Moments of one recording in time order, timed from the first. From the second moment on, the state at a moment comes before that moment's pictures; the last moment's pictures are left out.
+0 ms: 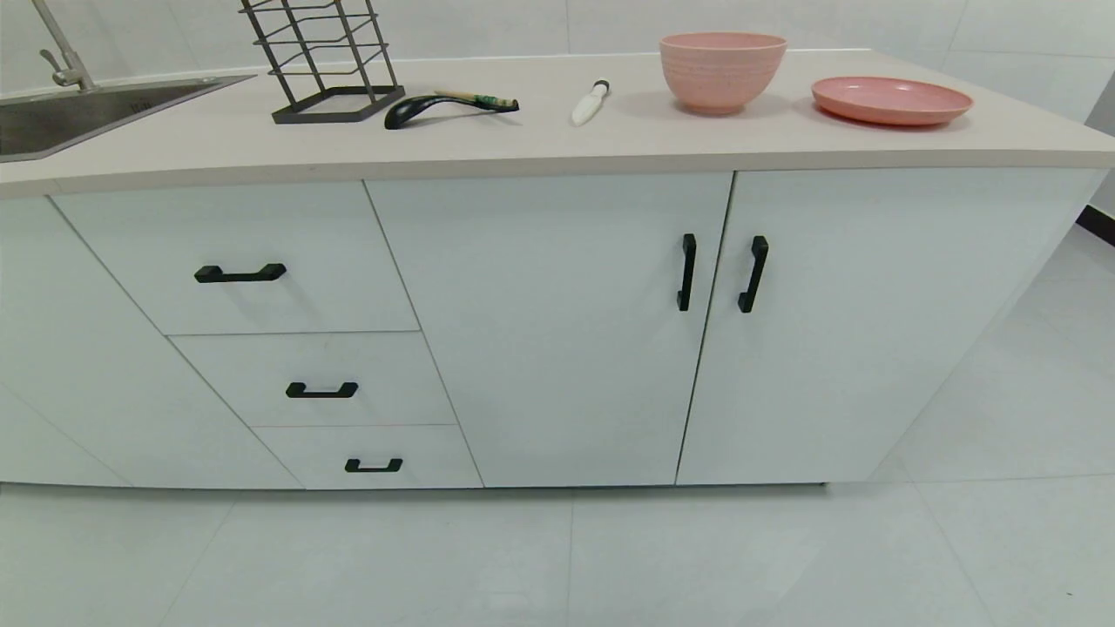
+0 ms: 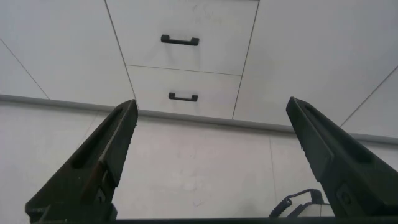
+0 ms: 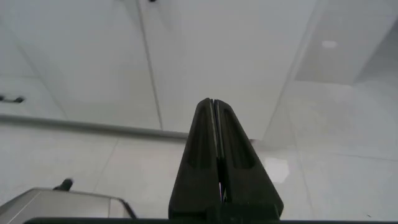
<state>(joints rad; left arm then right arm) 0.00 0.00 0.00 -0.01 0.11 -0.06 0.00 0.00 0.00 -0.08 0.12 -0.04</state>
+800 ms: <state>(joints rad) 0.00 0.00 0.00 -0.01 0.08 -0.05 0.00 0.60 -0.17 -0.59 0.27 -0.09</state>
